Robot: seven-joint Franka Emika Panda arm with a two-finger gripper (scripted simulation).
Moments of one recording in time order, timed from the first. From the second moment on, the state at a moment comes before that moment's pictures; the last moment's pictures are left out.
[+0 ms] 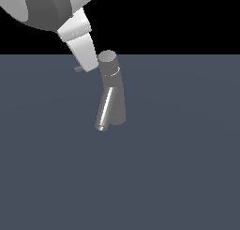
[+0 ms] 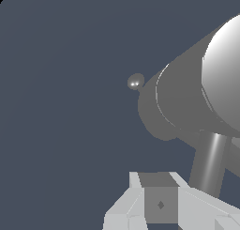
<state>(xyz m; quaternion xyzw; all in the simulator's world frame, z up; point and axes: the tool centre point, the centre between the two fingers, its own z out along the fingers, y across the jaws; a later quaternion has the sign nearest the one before) 0.009 0.109 0.266 -0.81 0.50 -0.28 0.10</state>
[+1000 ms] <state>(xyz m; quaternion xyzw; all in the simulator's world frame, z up) -0.034 0.100 0.239 -0.85 0.44 -0.29 0.09</state>
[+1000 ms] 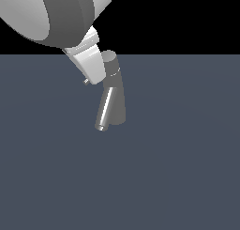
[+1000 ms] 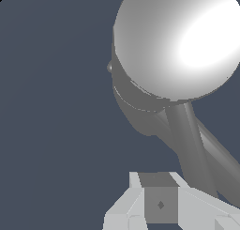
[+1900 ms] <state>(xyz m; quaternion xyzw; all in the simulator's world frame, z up) -0.065 0.084 0.222 -0.87 0.41 -0.28 0.09</state>
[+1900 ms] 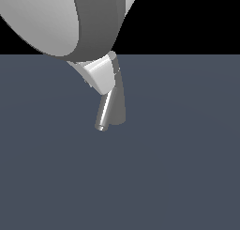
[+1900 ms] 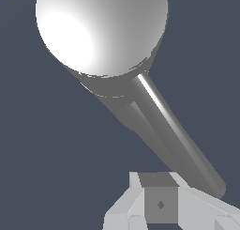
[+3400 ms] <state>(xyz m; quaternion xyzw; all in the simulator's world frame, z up) -0.056 0.012 0.236 -0.64 0.71 -0.22 0.19</state>
